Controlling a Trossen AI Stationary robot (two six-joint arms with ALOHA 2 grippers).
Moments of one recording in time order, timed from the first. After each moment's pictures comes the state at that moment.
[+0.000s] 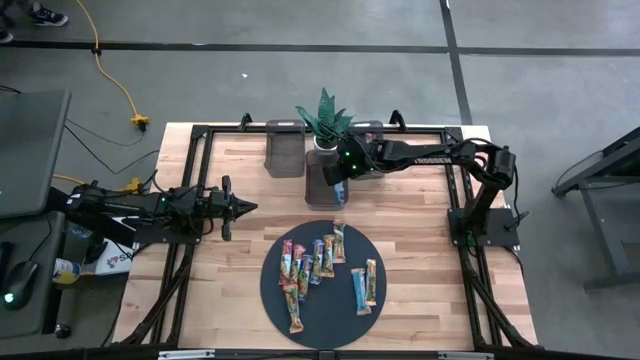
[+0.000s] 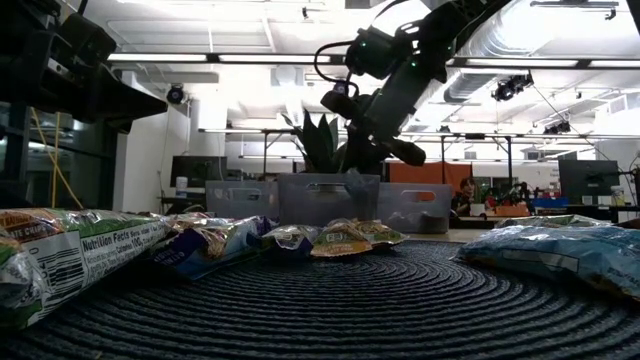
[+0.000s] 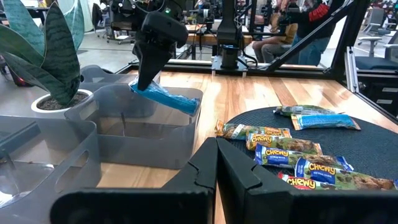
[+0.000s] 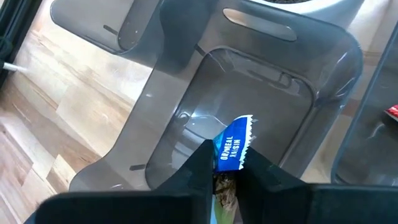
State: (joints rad) left arm -0.10 0.15 0.01 0.04 -0.22 -0.03; right arm -0.34 1.77 1.20 -0.32 0.00 0.78
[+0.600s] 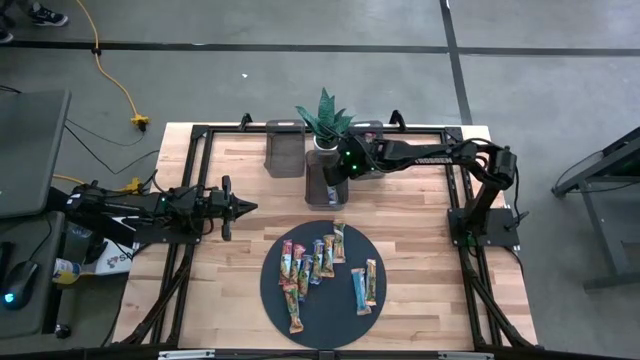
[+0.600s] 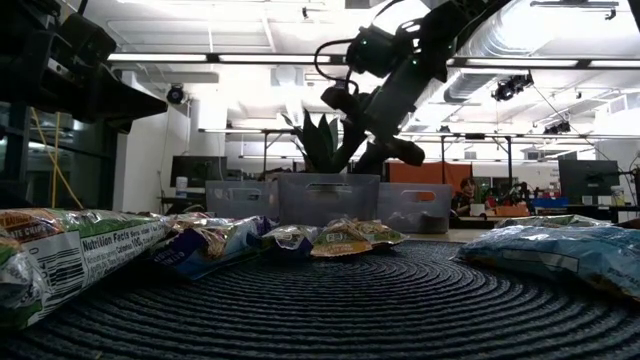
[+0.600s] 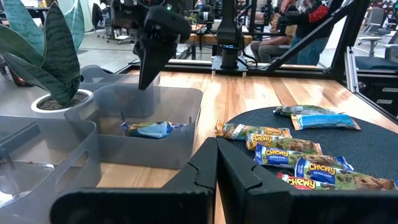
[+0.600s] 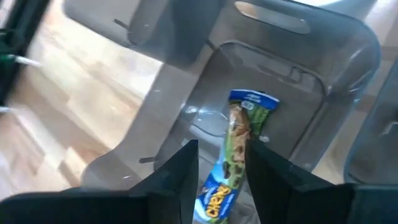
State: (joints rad) left arm -0.10 0.15 0.01 0.04 -0.22 -0.03; right arm -0.34 1.75 1.20 -0.31 -0.04 0.78
